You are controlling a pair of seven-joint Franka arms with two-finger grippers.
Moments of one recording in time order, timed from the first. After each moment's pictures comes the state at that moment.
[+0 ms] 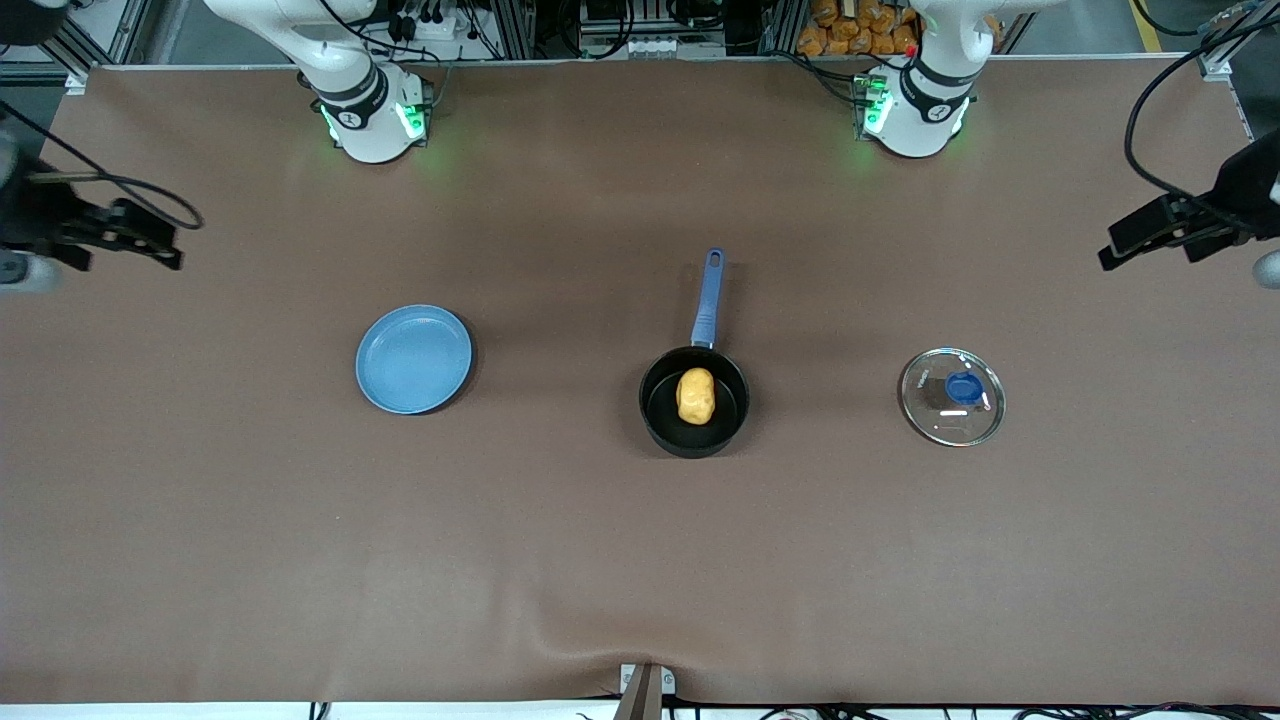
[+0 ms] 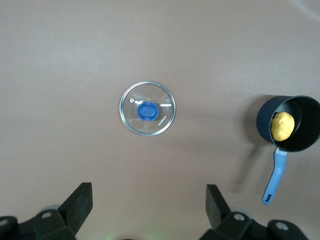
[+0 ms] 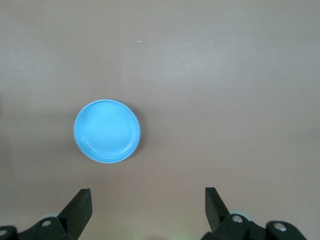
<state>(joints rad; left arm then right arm) 0.06 0.00 -0.07 -1.50 -0.07 1.48 -0.15 -0.05 0.00 0.02 -1.55 -0.02 1.49 -0.01</state>
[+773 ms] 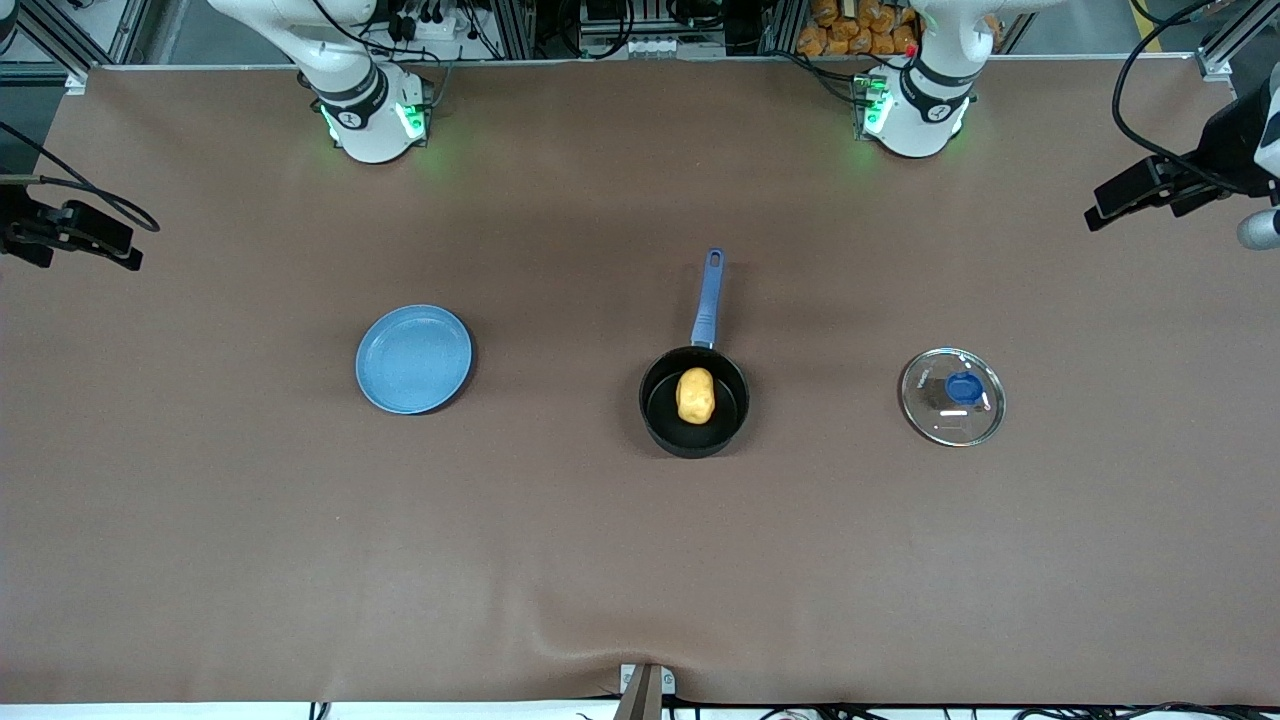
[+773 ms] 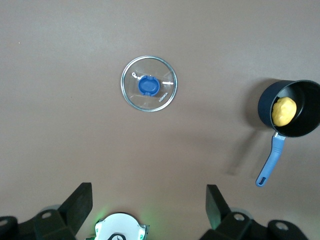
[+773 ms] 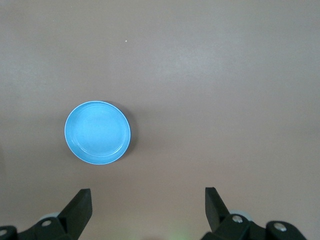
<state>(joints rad) 0.04 -0.05 -0.08 -1.54 -0.07 1.40 -0.24 -0.10 -0.01 0.03 -1.56 -0.02 1.50 -0.03</state>
